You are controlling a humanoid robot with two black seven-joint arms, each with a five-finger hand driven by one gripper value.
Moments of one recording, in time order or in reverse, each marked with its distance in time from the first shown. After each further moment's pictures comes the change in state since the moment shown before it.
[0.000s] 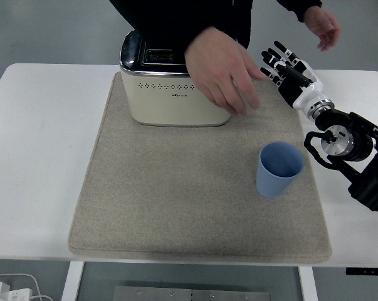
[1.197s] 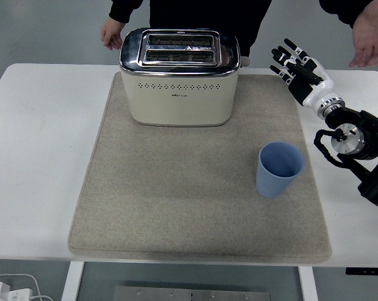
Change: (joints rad) left arm 0.000 0.000 -0.001 -0.002 0.001 0.000 0.000; right arm 0.005 -0.050 0.001 0.000 0.003 0.011 -0.003
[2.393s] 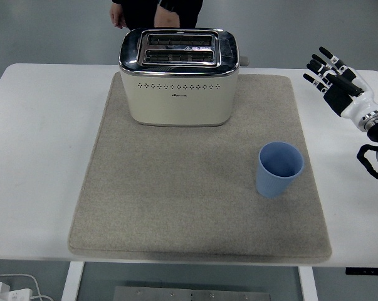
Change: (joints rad) left arm 0.000 0.000 0.001 -0.001 0.001 0.000 0.000; right arm -0.124 -0.210 0.005 0.102 0.011 0.157 0.005
